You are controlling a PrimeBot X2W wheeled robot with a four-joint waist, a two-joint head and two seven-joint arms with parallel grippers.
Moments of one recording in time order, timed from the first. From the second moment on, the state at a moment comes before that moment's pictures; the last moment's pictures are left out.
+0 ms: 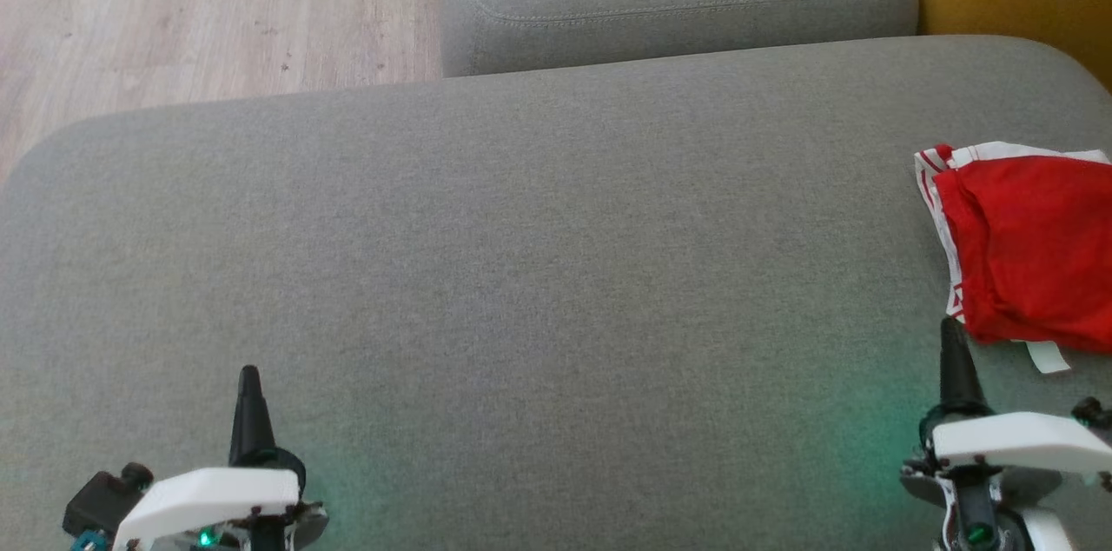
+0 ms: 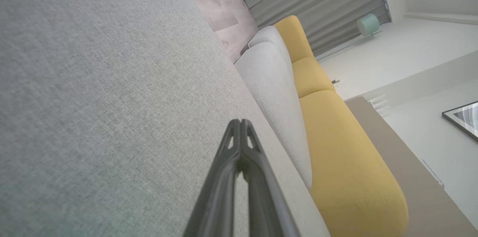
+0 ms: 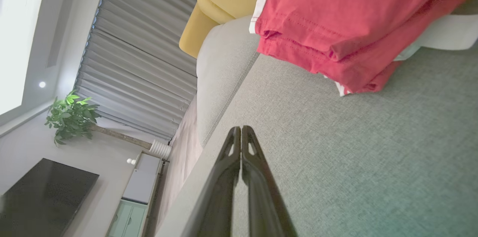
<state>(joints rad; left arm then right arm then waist) -0.02 0.05 -0.04 0.30 -1.14 -0.12 -0.05 -0.02 -0.05 -0.06 0.32 1.03 0.12 -0.04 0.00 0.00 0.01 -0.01</state>
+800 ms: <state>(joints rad) -0.04 0.05 0.00 0.29 -1.37 -0.12 0.02 -0.03 -0.05 -0.09 0.30 1.31 0.12 0.03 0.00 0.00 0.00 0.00</state>
